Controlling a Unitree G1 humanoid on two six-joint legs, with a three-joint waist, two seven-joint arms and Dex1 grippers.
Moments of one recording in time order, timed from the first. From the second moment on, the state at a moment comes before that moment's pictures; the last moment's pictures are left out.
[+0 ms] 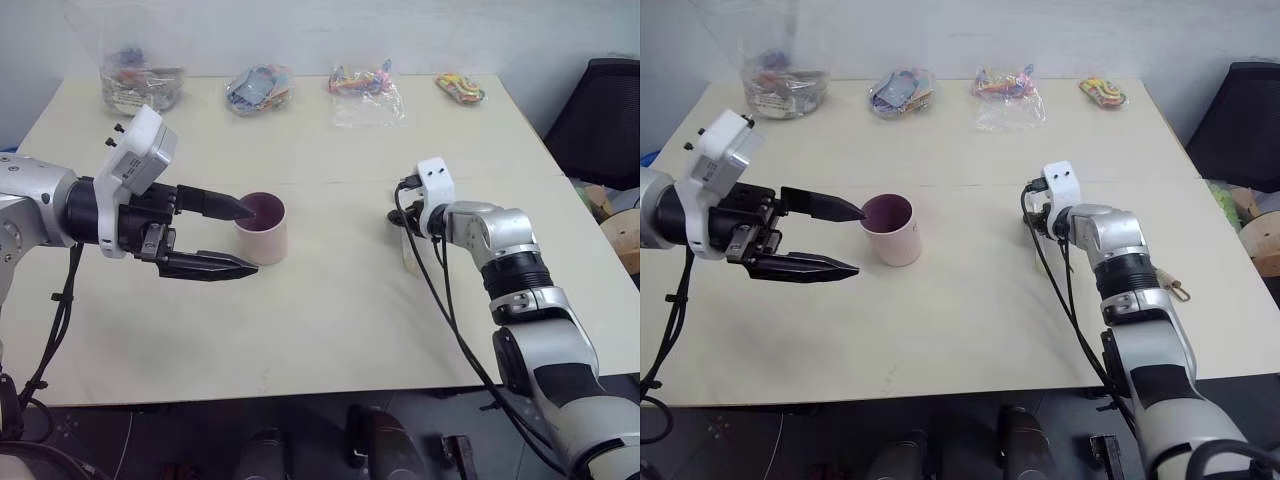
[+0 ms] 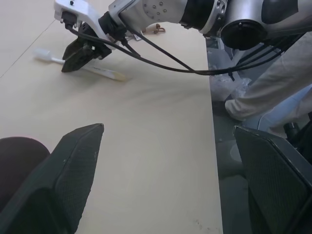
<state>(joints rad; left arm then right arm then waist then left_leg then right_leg) -0.73 1.11 0.12 -0.30 -0.87 1.00 -1.15 -1.00 -0.41 0.08 0.63 0.23 0.77 0.39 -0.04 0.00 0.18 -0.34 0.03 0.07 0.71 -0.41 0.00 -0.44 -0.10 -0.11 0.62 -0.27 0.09</state>
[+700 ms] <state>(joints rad) -0.39 1.17 0.45 -0.19 -0.82 1.01 -1.11 -1.16 0.04 -0.10 0.30 0.46 0.74 0.40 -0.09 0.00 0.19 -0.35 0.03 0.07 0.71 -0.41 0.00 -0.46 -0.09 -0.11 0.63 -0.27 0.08</state>
